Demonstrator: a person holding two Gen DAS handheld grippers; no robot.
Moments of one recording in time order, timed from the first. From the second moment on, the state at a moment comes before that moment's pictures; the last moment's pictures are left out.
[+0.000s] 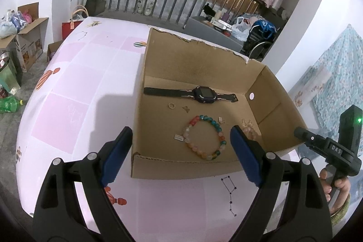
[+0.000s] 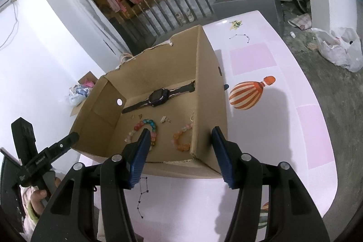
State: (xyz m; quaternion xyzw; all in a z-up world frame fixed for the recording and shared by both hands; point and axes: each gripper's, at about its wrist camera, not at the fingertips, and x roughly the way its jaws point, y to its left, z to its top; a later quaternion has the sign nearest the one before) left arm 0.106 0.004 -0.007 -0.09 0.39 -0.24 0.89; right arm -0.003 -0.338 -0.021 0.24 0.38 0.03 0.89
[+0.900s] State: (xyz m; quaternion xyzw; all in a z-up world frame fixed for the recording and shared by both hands) left arm 0.068 0.019 0.006 -0.06 0.34 -0.21 0.91; right arm -0.041 -0.328 -0.004 0.19 0.35 -0.02 0.92
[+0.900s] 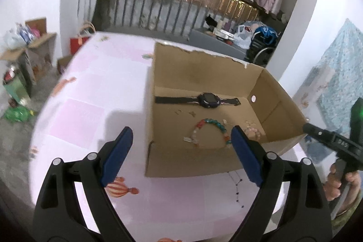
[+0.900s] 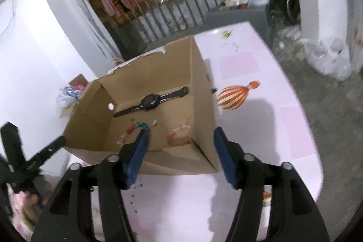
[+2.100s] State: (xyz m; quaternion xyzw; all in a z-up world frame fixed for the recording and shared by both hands) left arm 0.002 0.015 0.076 0.04 0.27 -0.05 0.96; right arm -0.090 -0.245 0.098 -0.06 0.23 -0.15 0.96
